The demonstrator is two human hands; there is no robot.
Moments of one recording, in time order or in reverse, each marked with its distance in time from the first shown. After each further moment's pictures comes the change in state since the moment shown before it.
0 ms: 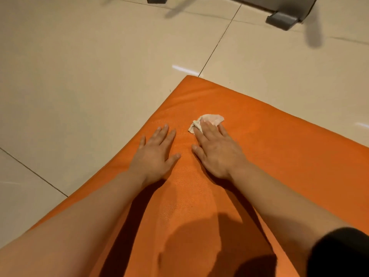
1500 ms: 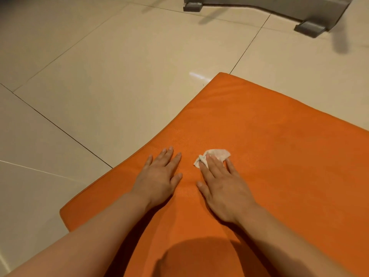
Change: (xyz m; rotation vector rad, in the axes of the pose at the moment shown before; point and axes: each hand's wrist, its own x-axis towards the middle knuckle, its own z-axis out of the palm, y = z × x) left_hand -0.129 -0.035 0.011 0.046 -0.101 -0.105; right_hand -0.091 -0.111 0.044 -0.020 -0.073 -0.064
